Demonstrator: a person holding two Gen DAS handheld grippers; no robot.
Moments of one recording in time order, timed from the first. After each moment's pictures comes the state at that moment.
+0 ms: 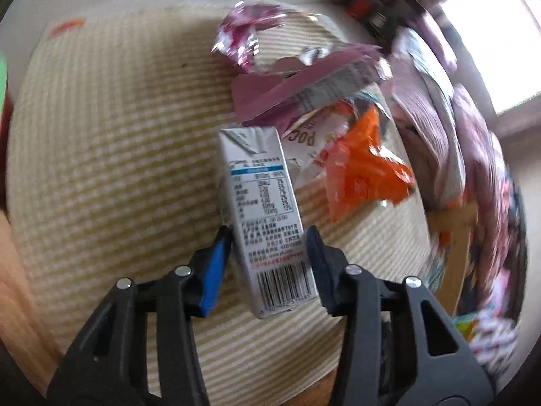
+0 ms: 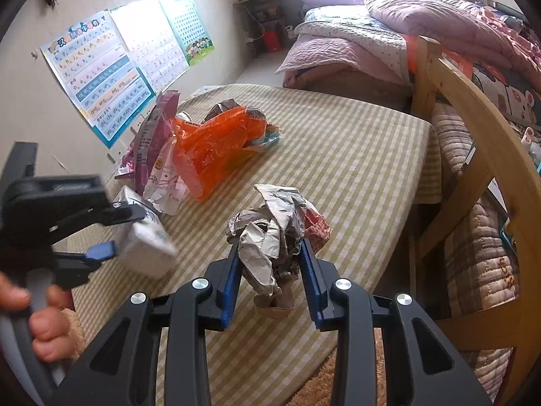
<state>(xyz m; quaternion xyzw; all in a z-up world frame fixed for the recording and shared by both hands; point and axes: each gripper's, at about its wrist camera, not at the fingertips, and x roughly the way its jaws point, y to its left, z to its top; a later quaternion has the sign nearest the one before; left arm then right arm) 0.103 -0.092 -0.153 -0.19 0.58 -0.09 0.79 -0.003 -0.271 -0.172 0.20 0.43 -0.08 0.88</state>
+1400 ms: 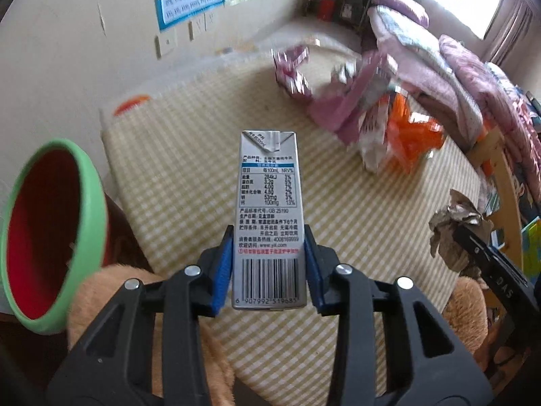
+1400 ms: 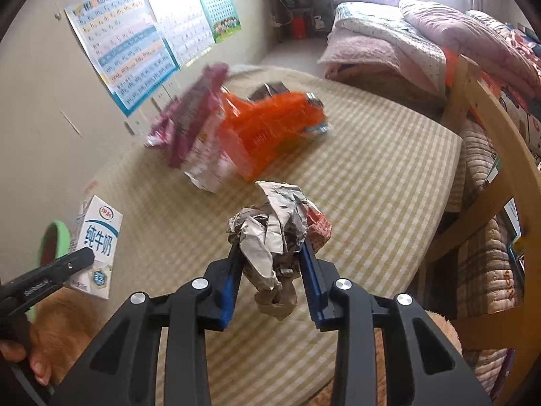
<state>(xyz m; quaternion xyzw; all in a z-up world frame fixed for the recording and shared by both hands) 0.051 -0.003 -0.122 -0.01 0.51 -0.09 0.86 0.008 -0.222 -0.147 0.17 0.44 -0.04 0.88</state>
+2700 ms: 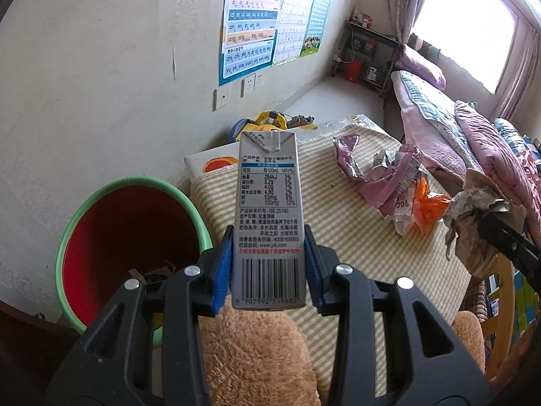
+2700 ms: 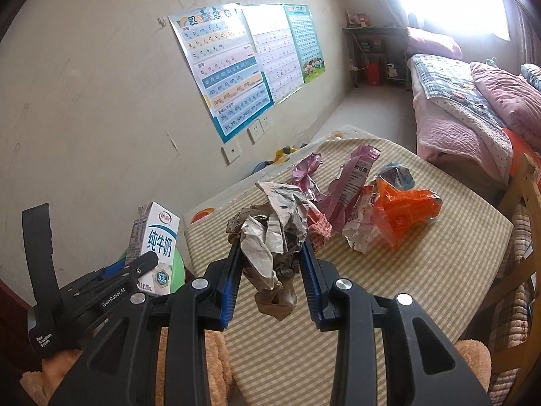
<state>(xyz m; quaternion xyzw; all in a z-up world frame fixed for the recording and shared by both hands) 0.030 0.095 -0.059 -0.05 0.41 -0.04 0.91 0.020 -0.106 -0.042 0.12 0.37 0.09 0.92</state>
